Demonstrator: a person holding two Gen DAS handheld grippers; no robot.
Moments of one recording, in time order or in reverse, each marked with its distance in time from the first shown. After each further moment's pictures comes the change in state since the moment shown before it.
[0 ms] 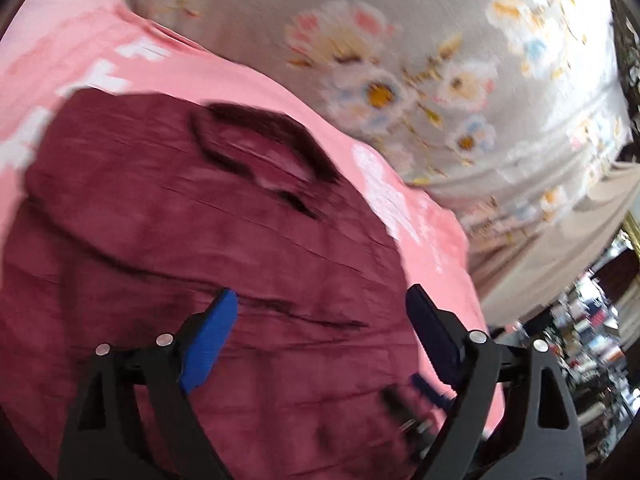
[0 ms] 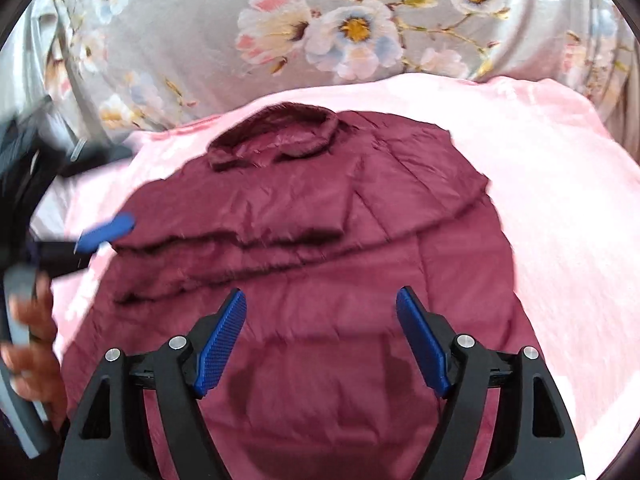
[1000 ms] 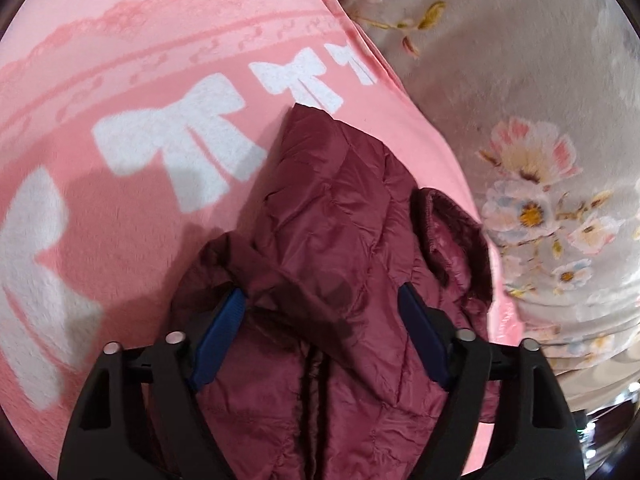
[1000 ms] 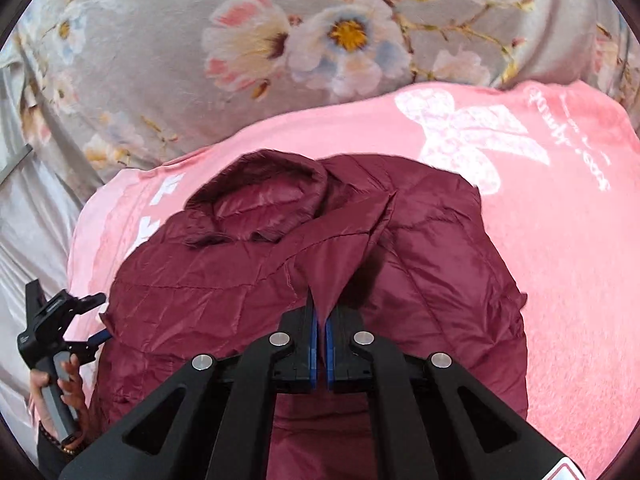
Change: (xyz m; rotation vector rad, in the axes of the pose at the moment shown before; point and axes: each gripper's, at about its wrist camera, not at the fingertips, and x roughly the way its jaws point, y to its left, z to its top) left arm 0.007 0.177 0.063 -0.394 -0.041 0.244; right arm 0.060 -0.031 0.107 0.052 0.018 0.061
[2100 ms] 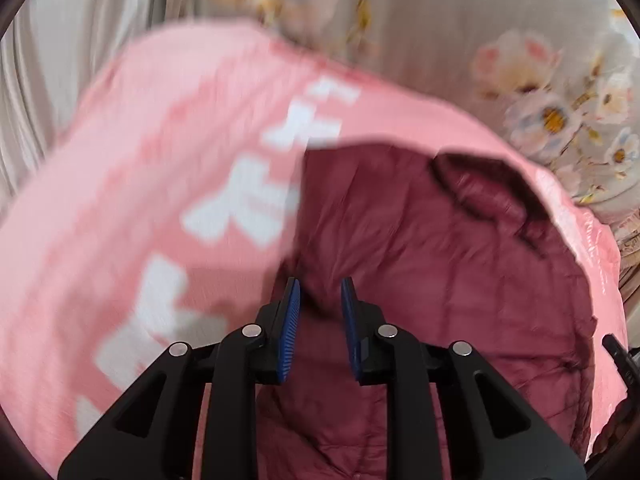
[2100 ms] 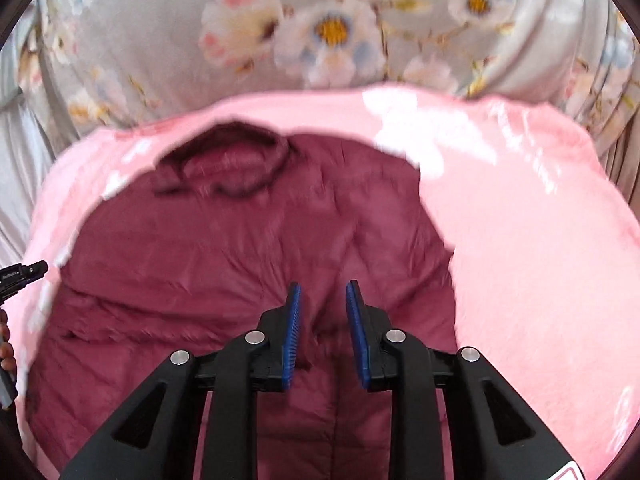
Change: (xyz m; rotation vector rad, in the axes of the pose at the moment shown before) left arm -0.071 -0.050 -0.034 0.446 -0.152 0.291; right arm -0.032 -0.013 -0.036 -0.113 -0.005 -0.166
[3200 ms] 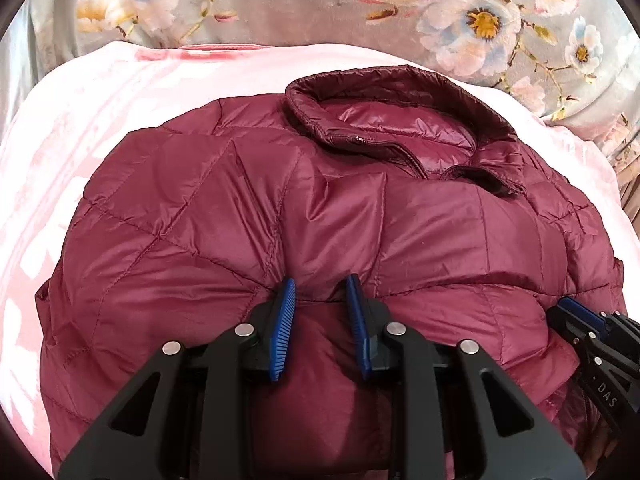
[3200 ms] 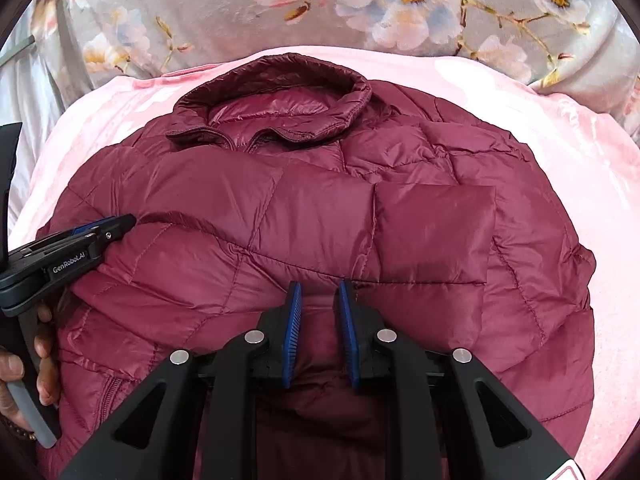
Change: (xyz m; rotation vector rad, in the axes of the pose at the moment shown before) left arm 0.107 -0.144 -0.048 0.246 0.043 -0.071; right arm 0.090 0.068 -0.020 -0.110 0.107 0.041
